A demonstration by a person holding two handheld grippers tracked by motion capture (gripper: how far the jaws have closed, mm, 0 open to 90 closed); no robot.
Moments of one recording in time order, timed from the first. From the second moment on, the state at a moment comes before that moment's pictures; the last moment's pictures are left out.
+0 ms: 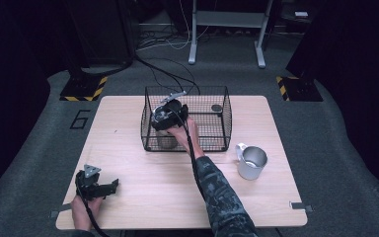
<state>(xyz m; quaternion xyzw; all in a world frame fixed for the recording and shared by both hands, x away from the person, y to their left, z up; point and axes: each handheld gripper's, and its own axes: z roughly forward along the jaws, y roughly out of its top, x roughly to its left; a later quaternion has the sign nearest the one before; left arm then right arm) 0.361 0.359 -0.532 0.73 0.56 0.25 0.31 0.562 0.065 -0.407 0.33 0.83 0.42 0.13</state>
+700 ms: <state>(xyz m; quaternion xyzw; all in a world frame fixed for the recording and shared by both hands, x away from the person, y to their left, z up) 0.361 0.357 -0.532 0.72 0.56 0.25 0.31 0.542 0.034 -0.387 0.33 0.83 0.44 0.13</state>
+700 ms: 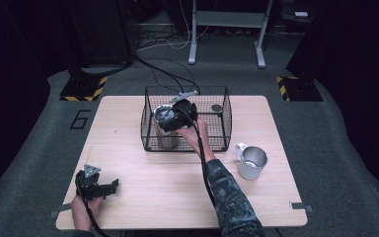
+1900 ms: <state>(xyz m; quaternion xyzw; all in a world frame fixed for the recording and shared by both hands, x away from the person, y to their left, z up) 0.361 0.358 -0.532 0.73 0.56 0.25 0.31 0.423 -0.124 -0.392 0.38 0.79 0.45 0.19</state>
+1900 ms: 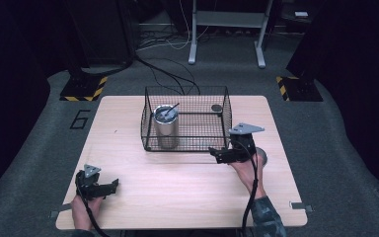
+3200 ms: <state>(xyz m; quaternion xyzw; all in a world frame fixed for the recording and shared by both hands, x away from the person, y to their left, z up) 0.362 0.358 -0.532 0.73 0.56 0.25 0.31 0.398 -0.226 -0.438 0.48 0.75 0.39 0.22</state>
